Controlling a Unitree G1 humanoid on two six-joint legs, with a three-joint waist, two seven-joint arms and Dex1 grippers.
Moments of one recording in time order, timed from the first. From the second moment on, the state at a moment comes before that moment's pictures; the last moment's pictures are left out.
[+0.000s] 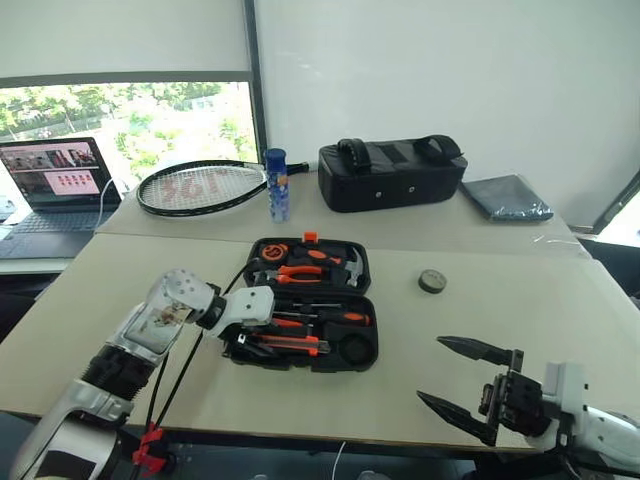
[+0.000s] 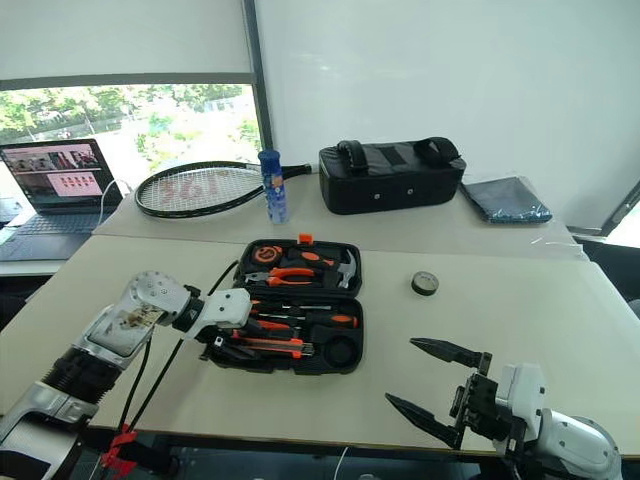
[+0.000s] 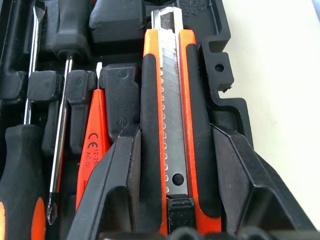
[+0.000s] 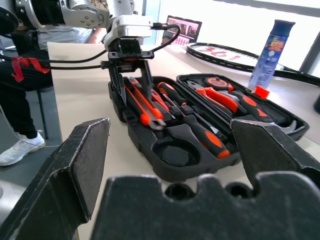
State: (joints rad) left arm -0.65 0.73 -0.33 0.15 -0.08 0.21 -1.45; right arm 0.30 -0.60 -0.24 -0.44 0.60 -0.10 1.07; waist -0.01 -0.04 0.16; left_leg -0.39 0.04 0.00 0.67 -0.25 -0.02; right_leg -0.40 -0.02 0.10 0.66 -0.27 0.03
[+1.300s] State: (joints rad) left arm -0.51 0.69 -0.23 0.11 -0.16 0.17 -1.35; right arm -0.07 -0.70 0.01 -0.48 0.46 0.30 0.97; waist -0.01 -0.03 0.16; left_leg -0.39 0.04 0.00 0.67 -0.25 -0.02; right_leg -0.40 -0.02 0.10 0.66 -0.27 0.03
